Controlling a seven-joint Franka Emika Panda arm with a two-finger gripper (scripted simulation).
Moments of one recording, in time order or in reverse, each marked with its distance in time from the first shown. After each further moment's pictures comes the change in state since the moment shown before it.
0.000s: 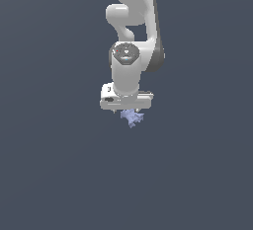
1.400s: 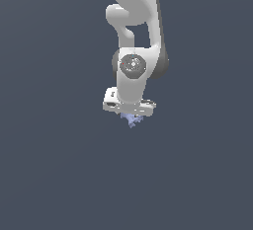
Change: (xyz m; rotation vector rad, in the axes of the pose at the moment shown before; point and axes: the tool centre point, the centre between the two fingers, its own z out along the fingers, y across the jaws) arm 0.009 -0.007 0.013 -0.042 -0.076 0.135
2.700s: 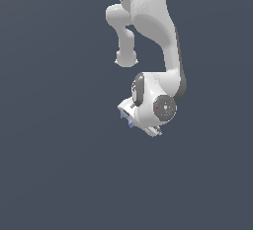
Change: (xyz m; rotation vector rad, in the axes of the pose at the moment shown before) arm 0.007 -0.035 0.047 -0.280 -0.177 0.501
